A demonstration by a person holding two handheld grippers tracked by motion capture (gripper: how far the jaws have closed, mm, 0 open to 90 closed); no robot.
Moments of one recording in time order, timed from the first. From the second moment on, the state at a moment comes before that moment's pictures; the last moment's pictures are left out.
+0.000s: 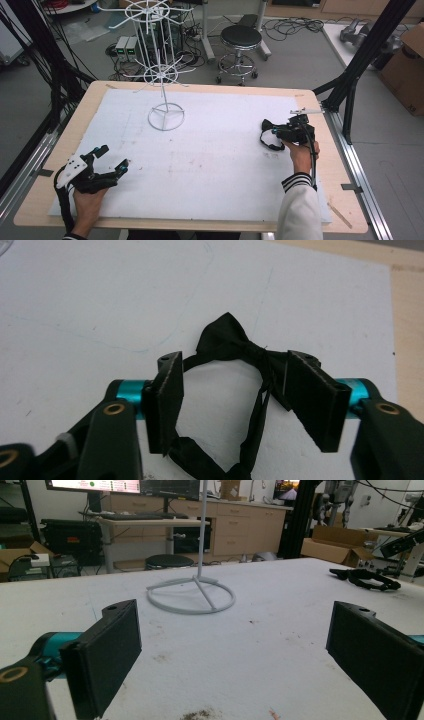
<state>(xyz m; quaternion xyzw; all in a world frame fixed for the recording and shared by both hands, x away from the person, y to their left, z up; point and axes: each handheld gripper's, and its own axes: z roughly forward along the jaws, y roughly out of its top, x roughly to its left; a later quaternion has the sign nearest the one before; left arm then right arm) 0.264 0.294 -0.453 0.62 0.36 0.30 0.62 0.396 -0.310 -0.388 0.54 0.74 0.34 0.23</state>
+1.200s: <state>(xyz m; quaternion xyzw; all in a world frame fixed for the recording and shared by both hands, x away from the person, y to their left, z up) 0.264 0.293 -0.453 0.62 0.36 0.31 0.62 0.423 -0.307 -0.422 0.59 0.74 0.22 0.23</state>
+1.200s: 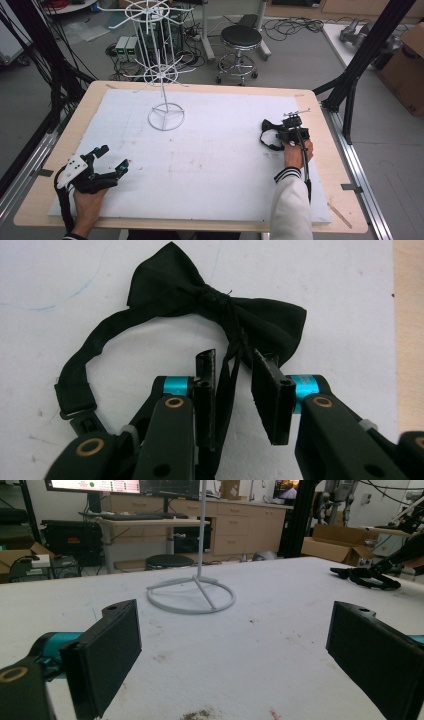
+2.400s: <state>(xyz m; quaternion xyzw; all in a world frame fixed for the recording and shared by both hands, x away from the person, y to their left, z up) 0.263 0.292 -0.453 0.63 0.36 0.31 0.62 0.413 -0.305 -0.404 0.56 0.71 0.35 0.23</state>
